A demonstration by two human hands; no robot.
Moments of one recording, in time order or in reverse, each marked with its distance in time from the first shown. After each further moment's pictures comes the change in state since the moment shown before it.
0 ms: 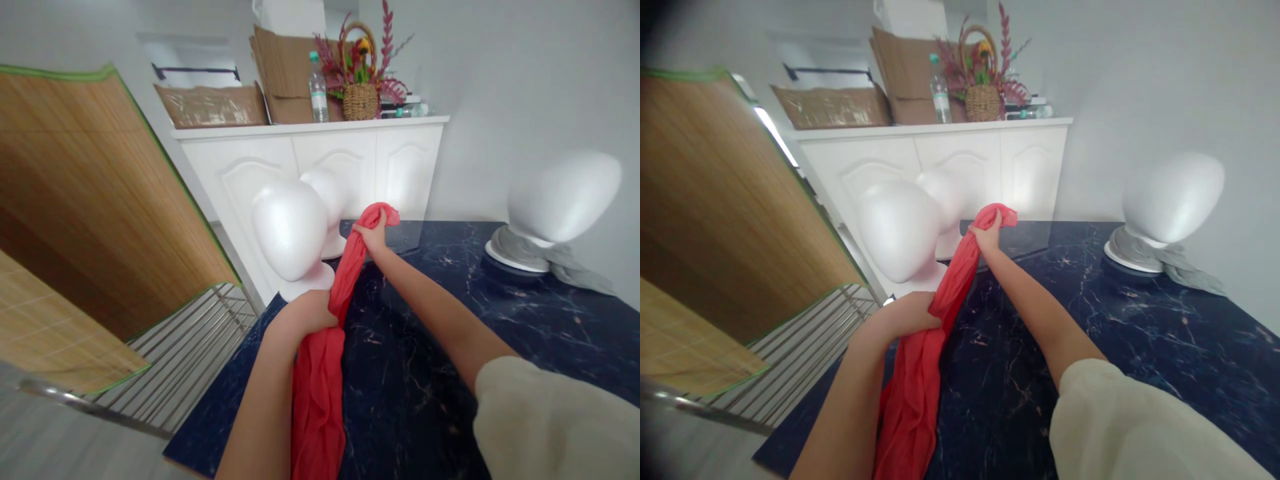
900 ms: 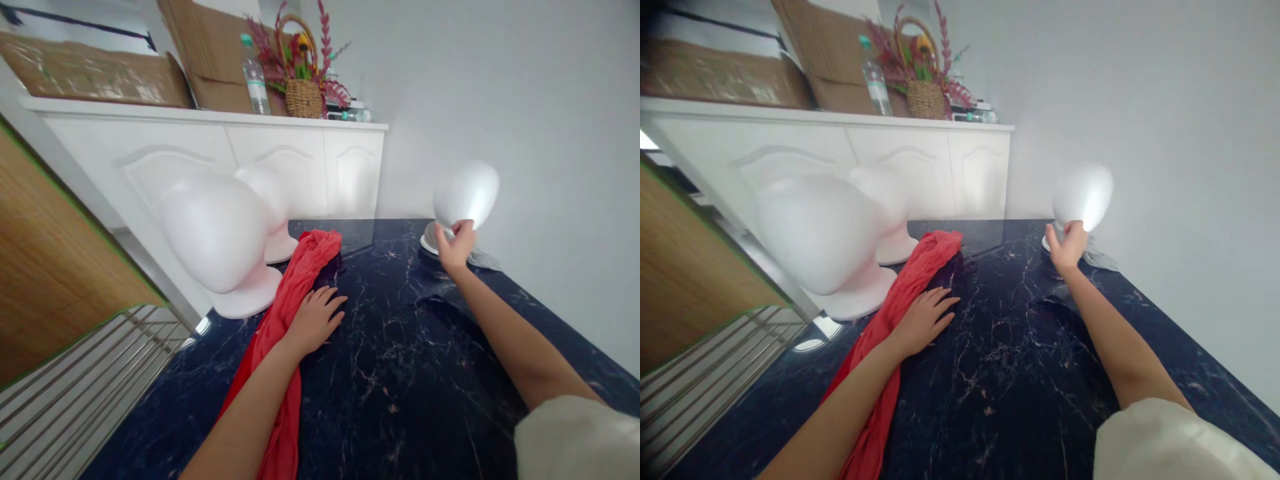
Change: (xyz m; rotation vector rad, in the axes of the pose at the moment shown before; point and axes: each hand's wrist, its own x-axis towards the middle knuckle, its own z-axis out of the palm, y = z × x) left_hand 0.082 0.033 0.101 0.066 0.427 0.500; right_hand -0.036 0.015 -0.320 -0.689 0.601 -0.280
